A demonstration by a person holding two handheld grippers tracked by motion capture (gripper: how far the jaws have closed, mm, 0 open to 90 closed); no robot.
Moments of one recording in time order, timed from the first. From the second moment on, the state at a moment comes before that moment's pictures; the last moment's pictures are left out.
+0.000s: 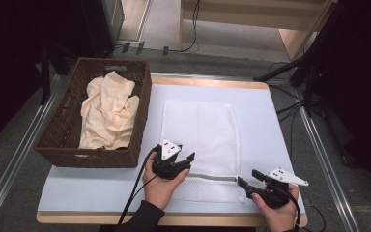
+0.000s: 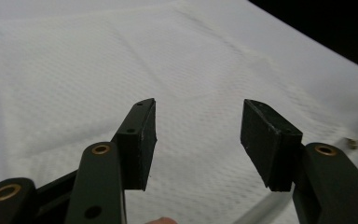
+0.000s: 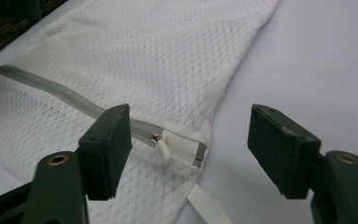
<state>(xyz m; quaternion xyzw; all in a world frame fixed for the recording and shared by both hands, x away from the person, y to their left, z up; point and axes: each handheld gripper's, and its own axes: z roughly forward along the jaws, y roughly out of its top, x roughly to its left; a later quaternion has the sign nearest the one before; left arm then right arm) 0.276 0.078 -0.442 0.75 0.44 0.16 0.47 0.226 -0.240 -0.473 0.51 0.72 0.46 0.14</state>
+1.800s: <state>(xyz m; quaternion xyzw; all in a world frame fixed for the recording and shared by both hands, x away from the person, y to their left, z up) 0.268 -0.014 -0.482 0.82 0.34 -0.04 0.45 0.205 -0.225 -0.479 0.45 0.77 0.43 0.12</state>
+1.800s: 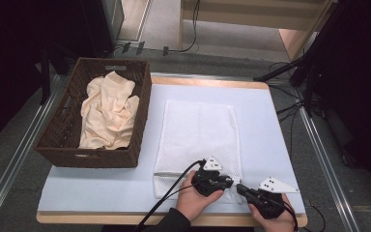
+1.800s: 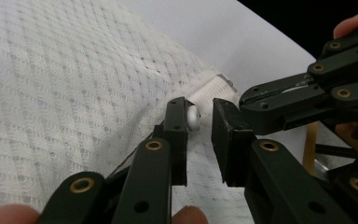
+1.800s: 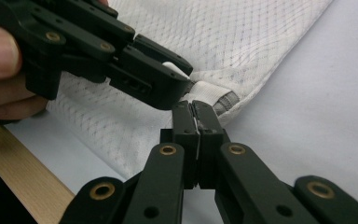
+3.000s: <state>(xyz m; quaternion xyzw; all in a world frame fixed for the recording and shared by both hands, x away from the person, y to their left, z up) 0.268 0.005 -0.480 0.79 0.37 -0.07 0.47 0.219 -0.223 -0.476 0.48 0.73 0.47 0.09</state>
